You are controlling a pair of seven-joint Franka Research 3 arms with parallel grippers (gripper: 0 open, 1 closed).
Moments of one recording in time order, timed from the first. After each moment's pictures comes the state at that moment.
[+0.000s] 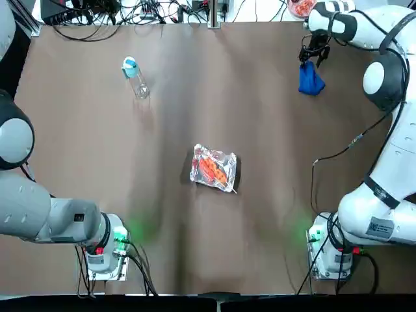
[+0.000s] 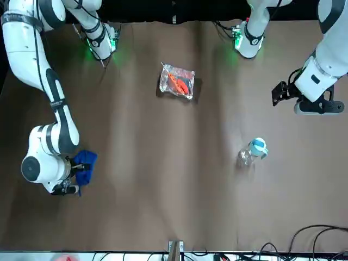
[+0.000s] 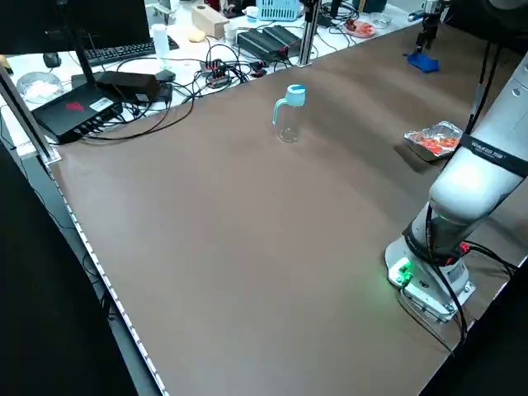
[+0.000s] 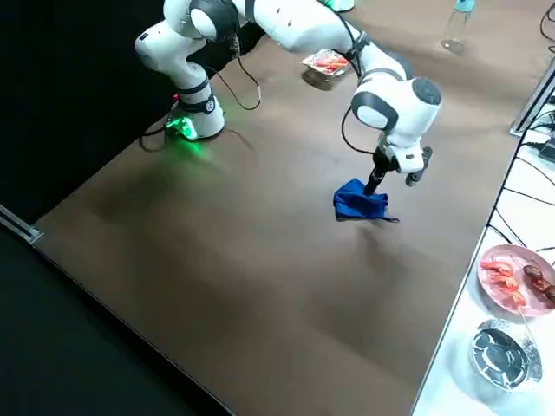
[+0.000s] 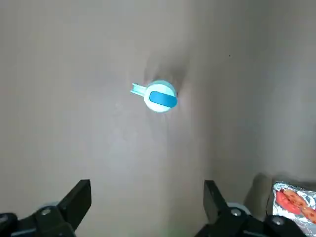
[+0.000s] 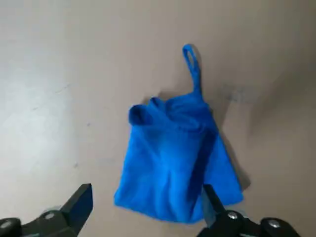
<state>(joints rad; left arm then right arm) -0.01 0.03 -0.17 -1.61 0.02 1.61 -0.13 -0.14 0.75 0.18 -1.42 -0.13 1.96 0.01</state>
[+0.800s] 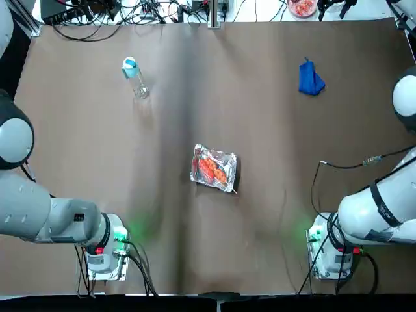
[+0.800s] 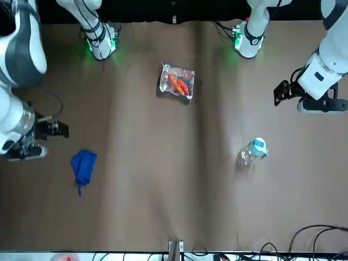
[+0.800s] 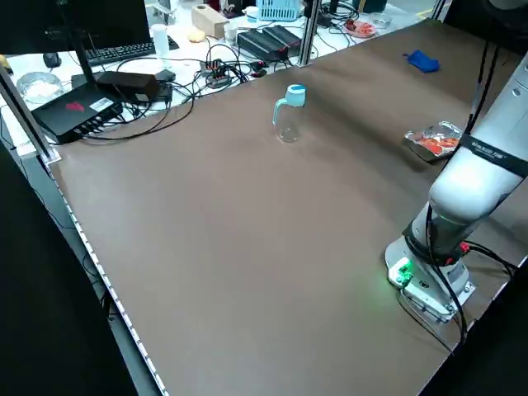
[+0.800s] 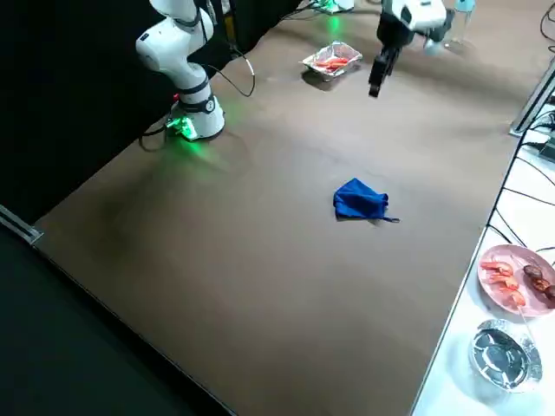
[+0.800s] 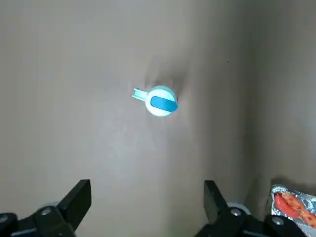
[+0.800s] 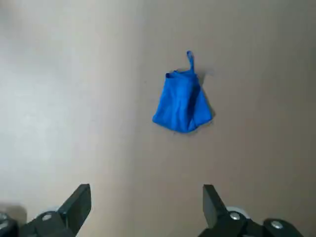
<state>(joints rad) -0.01 0.03 -0.17 -1.59 0.02 1.61 -0.13 -0.09 0.31 0.19 -1.39 -0.08 1.60 0.01</state>
